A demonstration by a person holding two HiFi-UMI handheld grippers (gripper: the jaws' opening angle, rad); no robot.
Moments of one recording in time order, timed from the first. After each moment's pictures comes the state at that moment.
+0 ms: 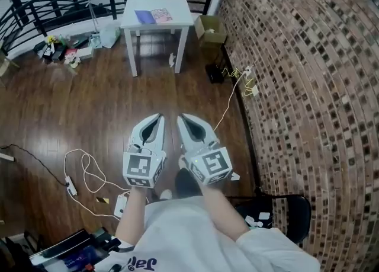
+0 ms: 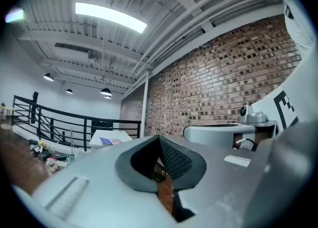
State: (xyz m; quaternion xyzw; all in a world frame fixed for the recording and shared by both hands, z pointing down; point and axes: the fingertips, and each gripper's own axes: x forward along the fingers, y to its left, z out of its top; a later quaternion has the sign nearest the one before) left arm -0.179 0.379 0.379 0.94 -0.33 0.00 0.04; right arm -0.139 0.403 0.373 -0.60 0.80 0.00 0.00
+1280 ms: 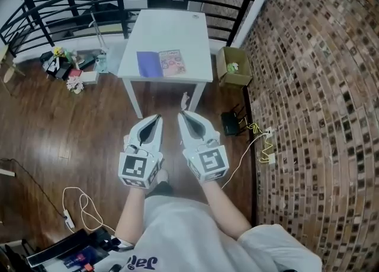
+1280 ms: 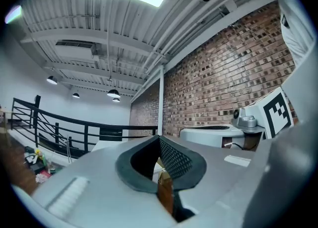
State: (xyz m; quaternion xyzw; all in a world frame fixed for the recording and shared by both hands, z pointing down) left arm 0.006 -0.104 0.381 0.92 -0.39 -0.01 0.03; right arm 0.059 -0.098 0.379 -0.56 0.83 0.04 -0.02
